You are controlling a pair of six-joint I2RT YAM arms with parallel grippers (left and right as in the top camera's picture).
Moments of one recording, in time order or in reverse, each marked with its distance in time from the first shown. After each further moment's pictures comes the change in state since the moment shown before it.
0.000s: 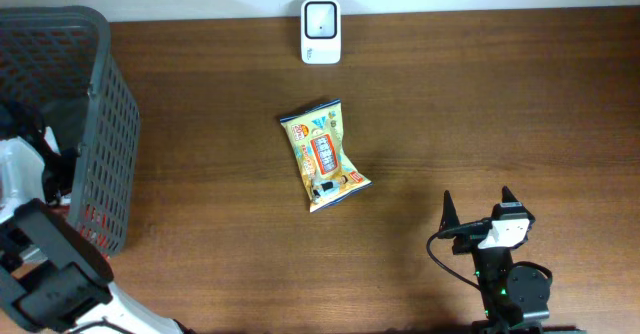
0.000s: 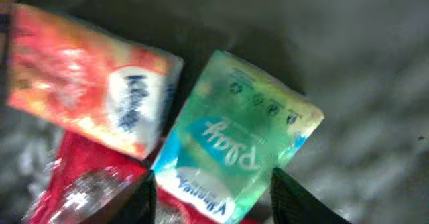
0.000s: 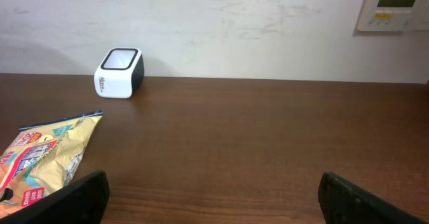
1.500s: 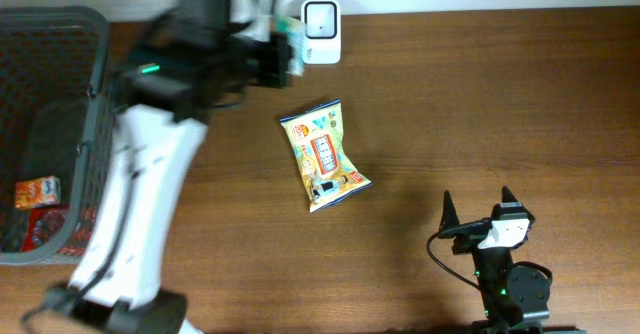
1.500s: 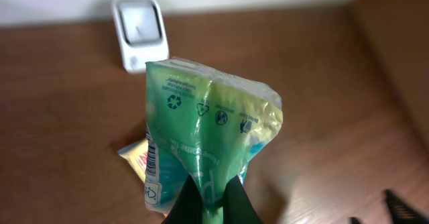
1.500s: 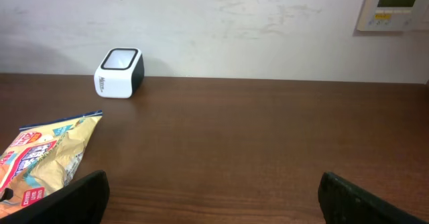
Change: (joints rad) left arm -0.963 -0.201 0.583 -0.208 0.391 -0.315; right arm 0.000 0.000 0.000 0.000 0.000 -0.001
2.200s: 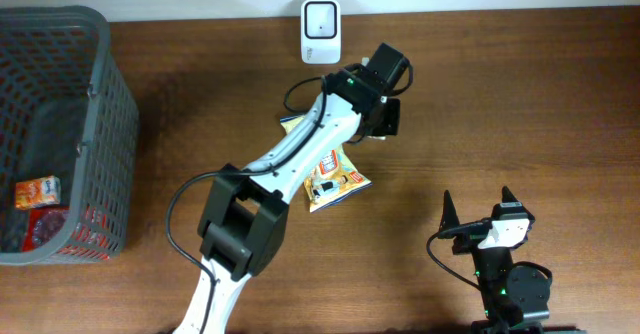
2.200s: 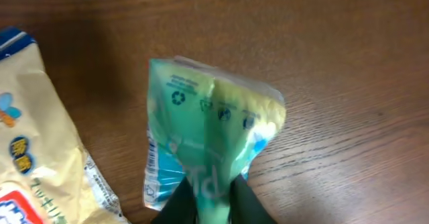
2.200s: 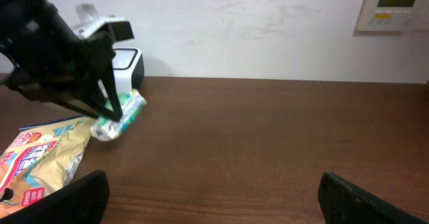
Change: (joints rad) left arm -0.327 0.541 -0.006 0.193 -0.198 -0.289; right arm 0.000 0.000 0.000 0.000 0.000 0.000
